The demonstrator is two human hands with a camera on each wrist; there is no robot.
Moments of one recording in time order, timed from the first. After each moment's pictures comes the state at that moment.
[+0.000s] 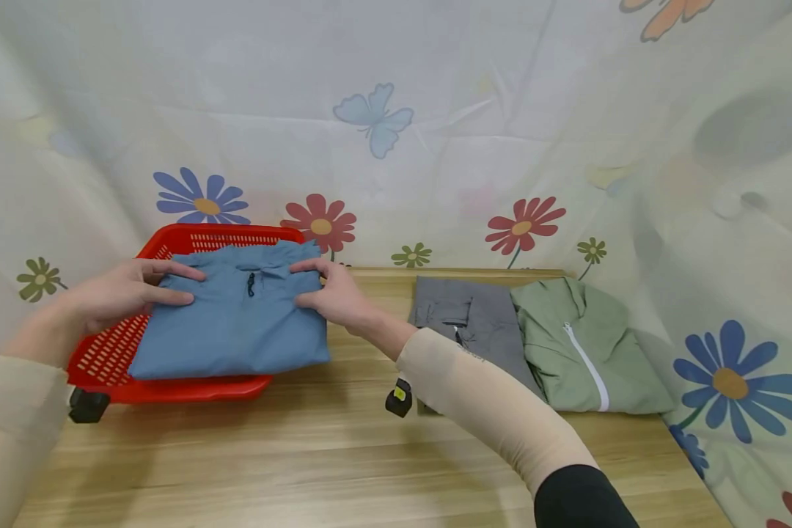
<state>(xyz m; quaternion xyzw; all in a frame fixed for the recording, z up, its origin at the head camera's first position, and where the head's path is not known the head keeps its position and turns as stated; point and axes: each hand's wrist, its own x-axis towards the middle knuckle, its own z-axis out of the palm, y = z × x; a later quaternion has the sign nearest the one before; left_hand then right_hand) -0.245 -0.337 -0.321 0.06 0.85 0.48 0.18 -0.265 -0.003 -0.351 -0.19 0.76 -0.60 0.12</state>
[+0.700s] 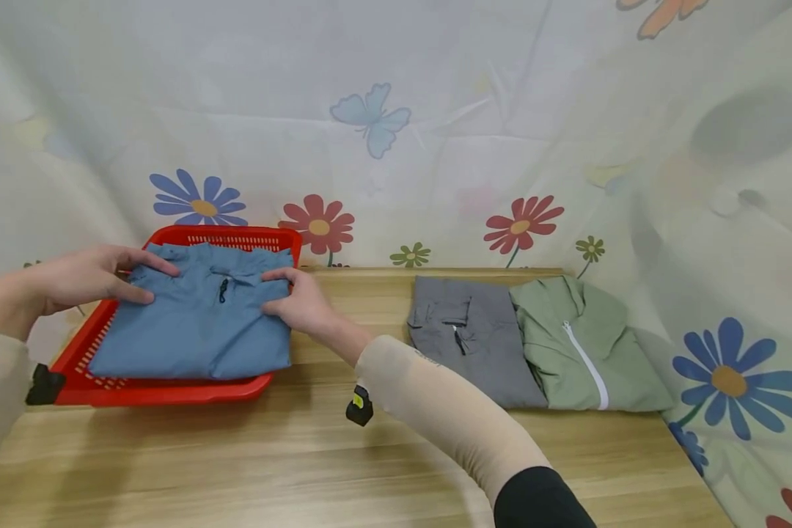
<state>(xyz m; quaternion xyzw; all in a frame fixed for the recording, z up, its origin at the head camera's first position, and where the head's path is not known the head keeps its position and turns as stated) -0.261 -0.371 -0.298 0.12 0.92 0.33 0.18 -0.267 -0.055 -0.370 -0.15 0.77 -0.61 0.09</state>
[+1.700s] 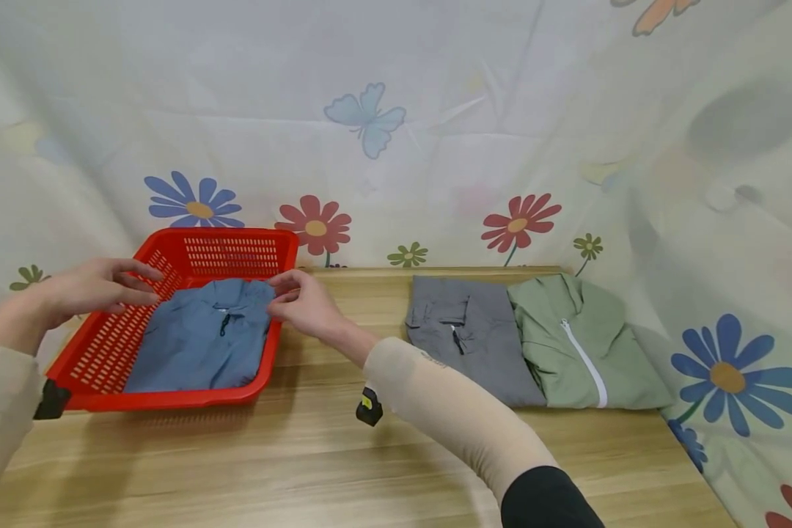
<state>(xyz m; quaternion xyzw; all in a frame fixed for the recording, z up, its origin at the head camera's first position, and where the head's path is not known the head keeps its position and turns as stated) -0.260 -0.376 -0.321 0.07 0.94 0.30 0.15 -0.267 -0.036 -0.375 -0.19 0.75 -0.63 0.10</state>
